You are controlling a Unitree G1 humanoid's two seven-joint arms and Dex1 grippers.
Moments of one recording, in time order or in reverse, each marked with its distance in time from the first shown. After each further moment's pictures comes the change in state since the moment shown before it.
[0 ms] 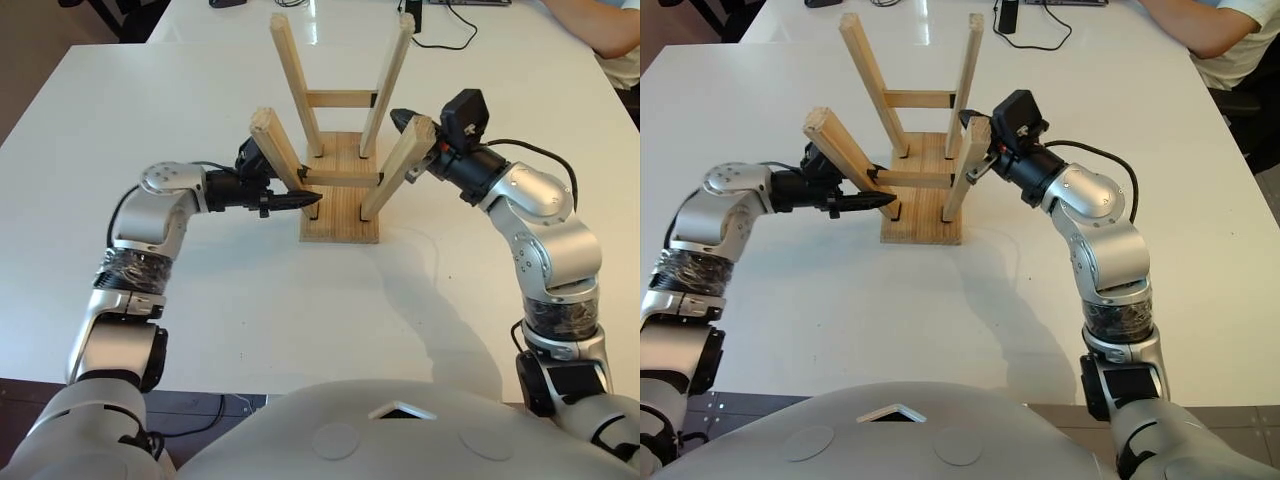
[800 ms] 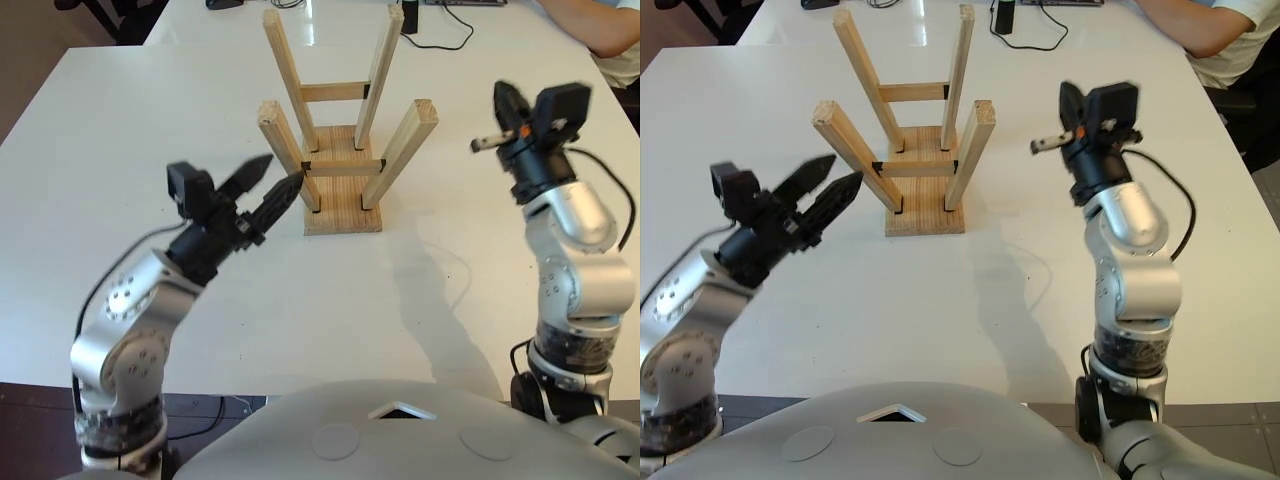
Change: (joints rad) left arm 0.787 -0.283 0.414 -1.037 -0.585 0.325 0.905; right arm 0.232 0.052 -0.060 -0.261 -0.137 0.069 -0.371
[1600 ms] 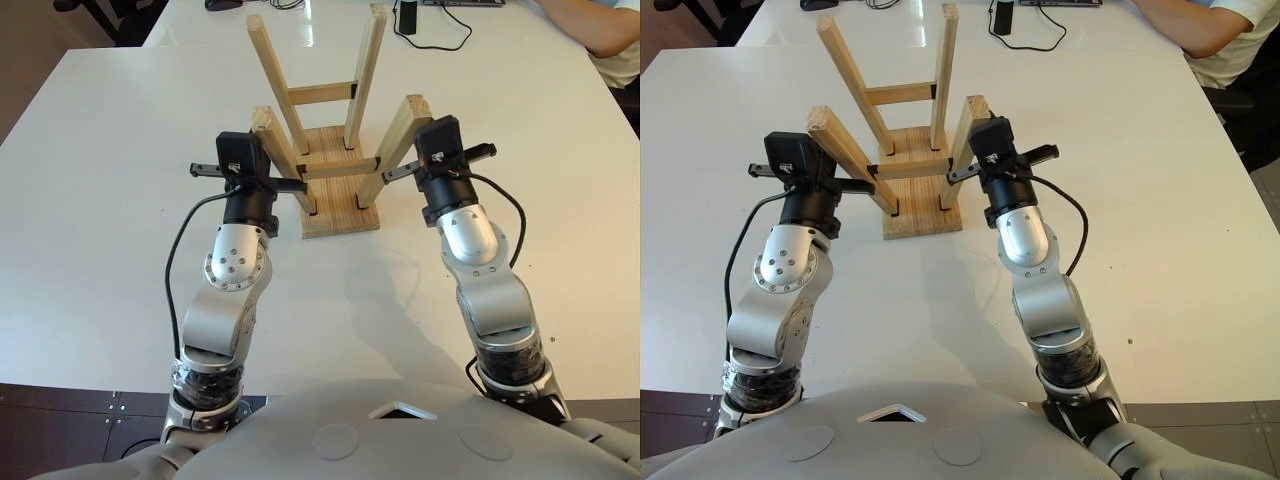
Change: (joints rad) left arm -0.333 -0.190 -0.443 0.138 0.974 -0.069 0.539; right arm -0.061 0.139 0.354 0.066 -0.384 -0.014 -0.128
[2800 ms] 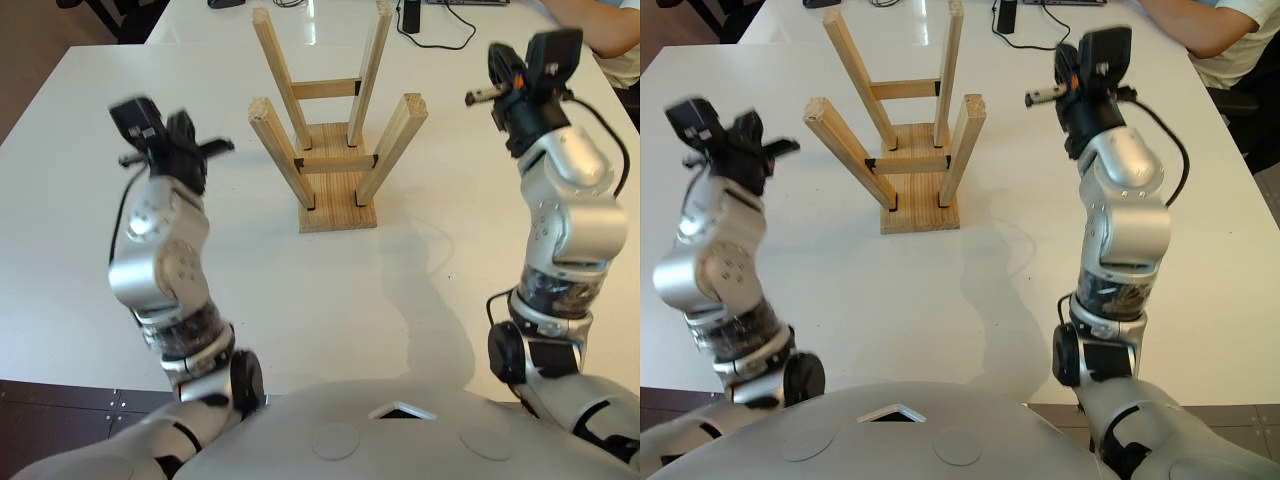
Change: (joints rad) left arm -0.475 -0.047 0.627 0.150 -0.375 0.413 -0.111; right arm -0.410 -0.062 -0.556 0.172 0.442 0.199 0.325
